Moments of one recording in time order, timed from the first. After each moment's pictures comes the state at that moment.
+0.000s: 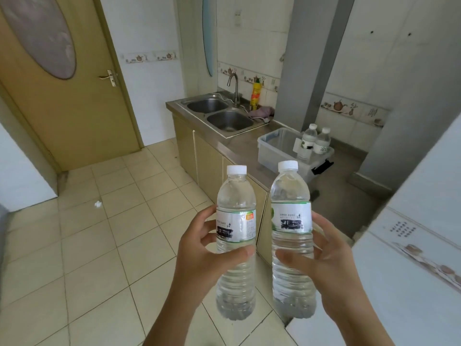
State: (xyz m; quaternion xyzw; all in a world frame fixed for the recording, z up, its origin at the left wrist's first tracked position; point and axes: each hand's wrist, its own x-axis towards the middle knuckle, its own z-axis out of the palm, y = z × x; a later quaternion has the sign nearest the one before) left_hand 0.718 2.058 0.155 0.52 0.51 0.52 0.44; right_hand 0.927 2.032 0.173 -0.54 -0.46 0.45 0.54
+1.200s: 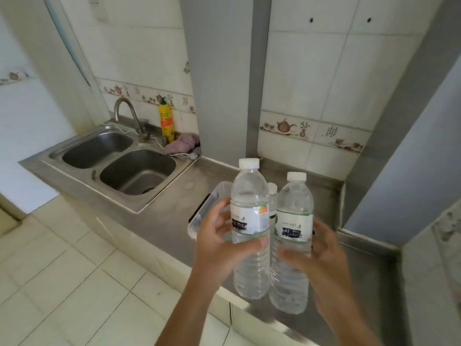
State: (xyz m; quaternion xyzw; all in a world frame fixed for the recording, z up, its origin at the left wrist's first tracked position) left_hand 0.941 2.576 0.139 0.62 0.37 0.42 0.55; right_hand 1.097 2.468 0.134 -0.63 -0.22 0.33 0.67
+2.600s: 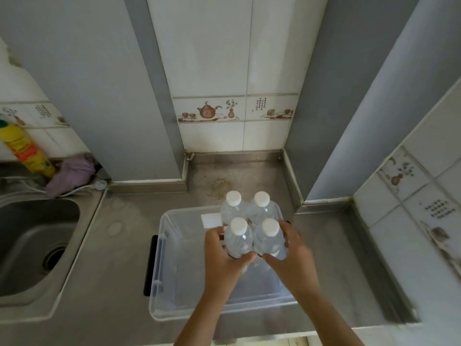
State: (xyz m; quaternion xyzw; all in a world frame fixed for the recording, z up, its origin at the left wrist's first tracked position) left_hand 1.041 2.692 0.004 0.75 0.30 0.24 0.54; right_hand 1.114 2.556 0.058 -0.88 -0.21 0.05 0.43
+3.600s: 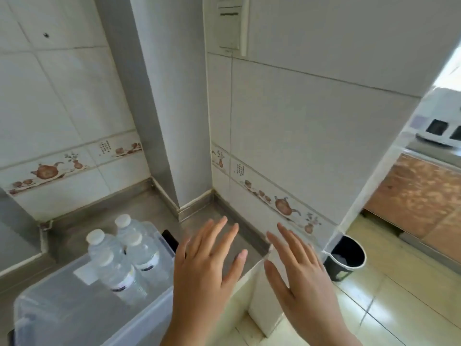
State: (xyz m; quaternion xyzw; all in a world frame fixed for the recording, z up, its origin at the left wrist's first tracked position) left_hand 1.006 2.521 0.150 0.93 -0.15 0.25 0.24; right_hand 0.974 2.344 0.155 -0.97 -0.04 -0.11 0.22
